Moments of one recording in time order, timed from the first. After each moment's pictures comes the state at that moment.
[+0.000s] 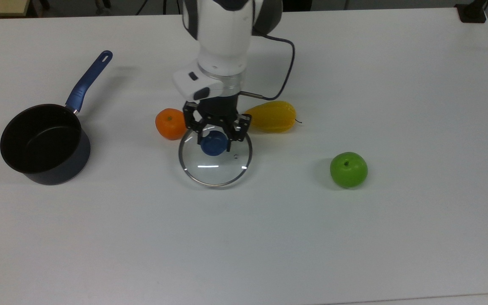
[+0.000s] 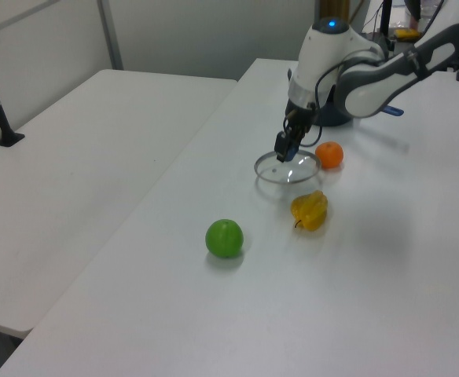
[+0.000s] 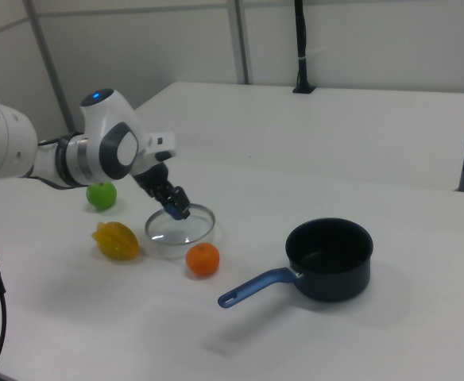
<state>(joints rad) 0.12 0.37 0.04 -1.81 -0.26 2.46 0.50</state>
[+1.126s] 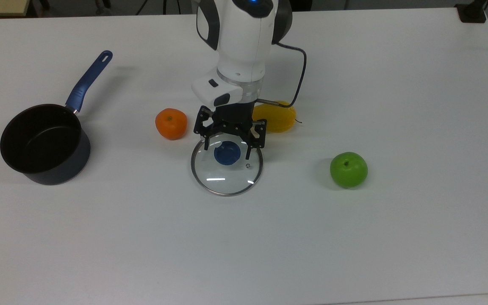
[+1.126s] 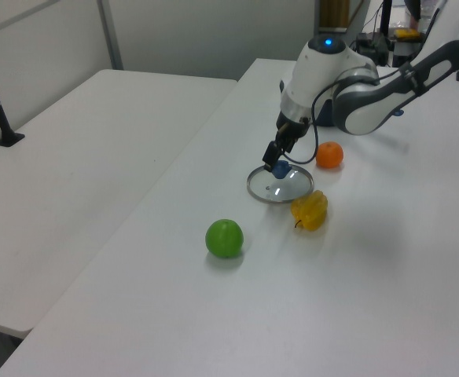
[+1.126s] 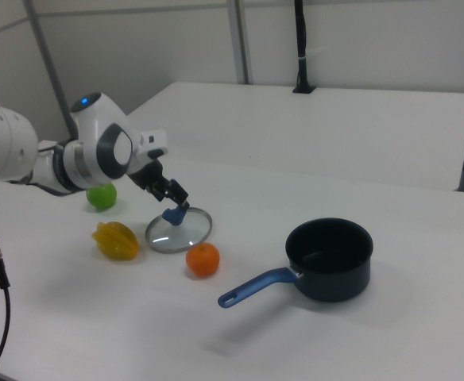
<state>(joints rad) 0.15 0.41 0.04 -1.79 -0.36 2.53 0.58</state>
